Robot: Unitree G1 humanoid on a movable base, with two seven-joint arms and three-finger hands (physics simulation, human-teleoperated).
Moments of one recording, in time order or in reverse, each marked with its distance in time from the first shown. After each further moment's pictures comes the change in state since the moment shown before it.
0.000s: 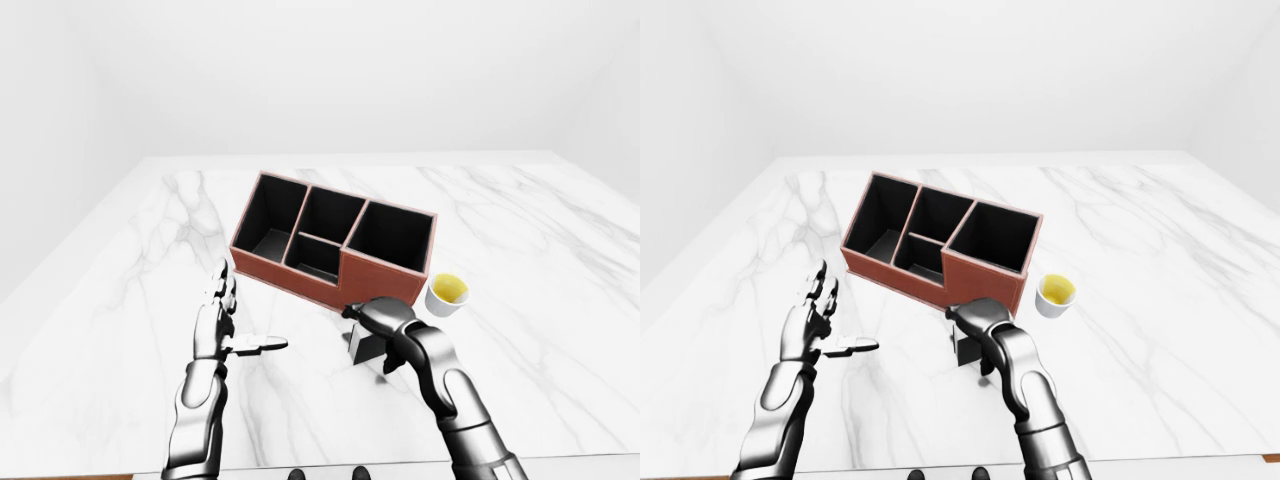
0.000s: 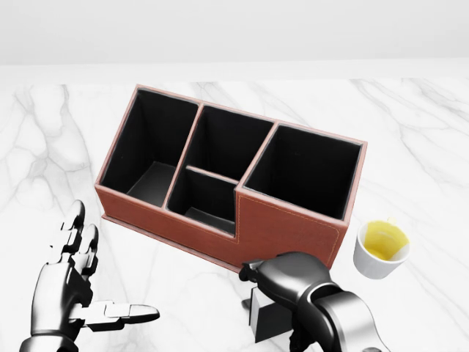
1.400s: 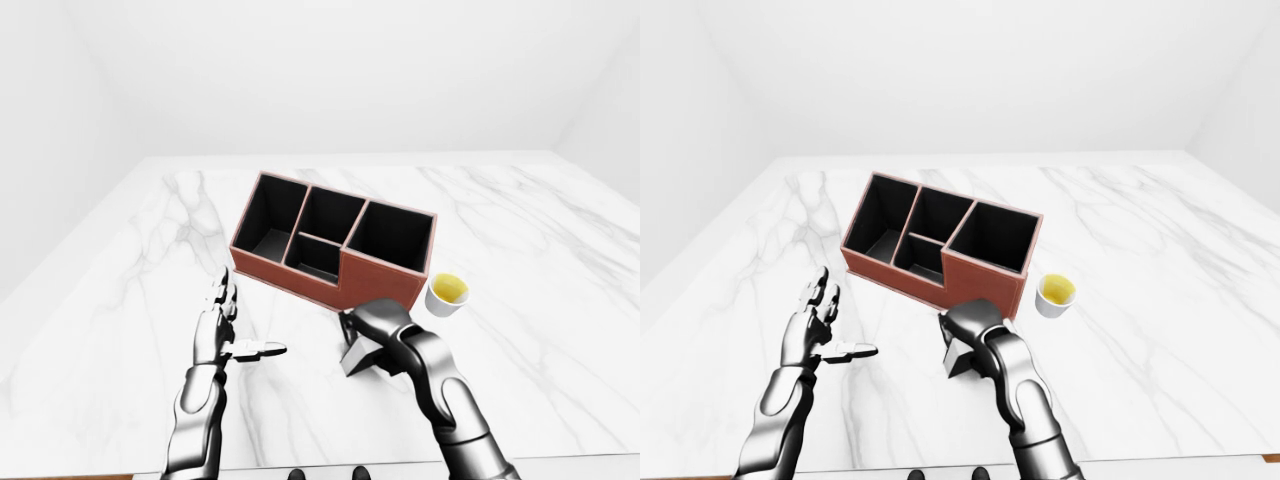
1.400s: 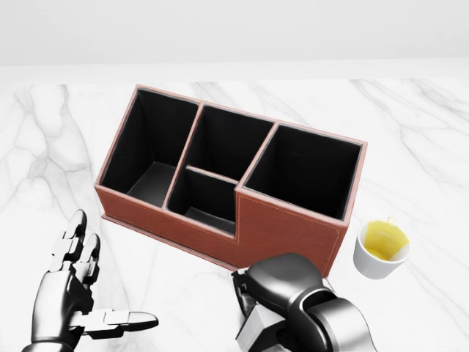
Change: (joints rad) left arm 0.015 0.000 0.008 0.031 -0.019 0.000 -0.020; right arm 0.036 0.023 0.040 -0.075 -0.015 0.000 0.000
